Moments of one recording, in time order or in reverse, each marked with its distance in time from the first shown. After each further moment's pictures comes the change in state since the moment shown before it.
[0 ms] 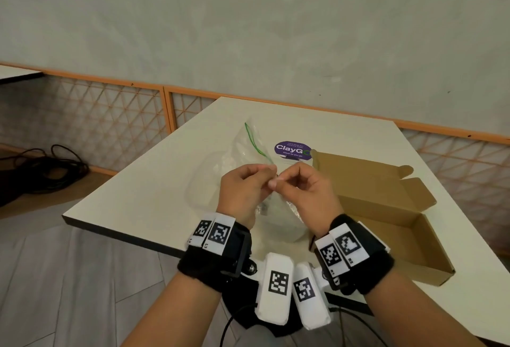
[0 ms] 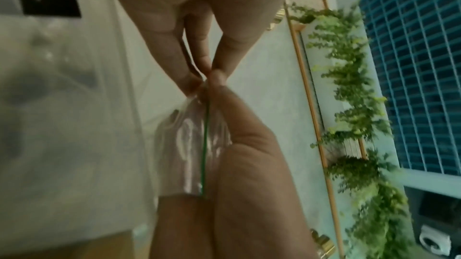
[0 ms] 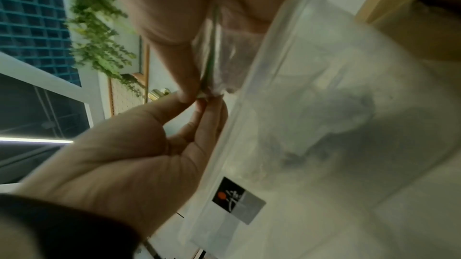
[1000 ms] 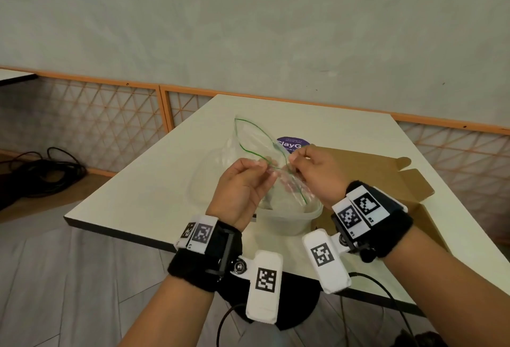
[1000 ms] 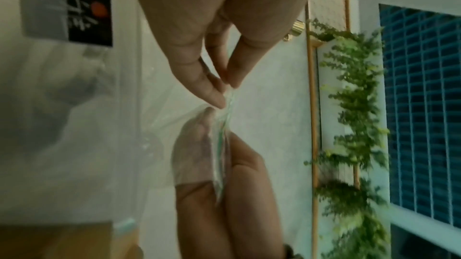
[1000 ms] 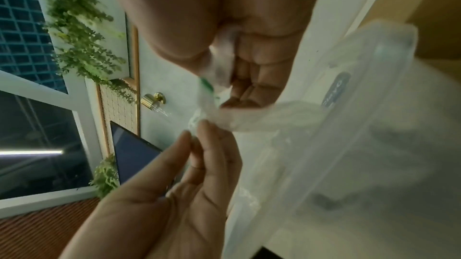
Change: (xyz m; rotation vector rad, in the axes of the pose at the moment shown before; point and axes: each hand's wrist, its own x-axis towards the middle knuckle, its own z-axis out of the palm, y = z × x) left_hand 0.001 0.001 -0.016 -0.398 -0.238 -0.101; right_hand 0.026 -0.022 -0.014 -0.278 -0.002 0.220
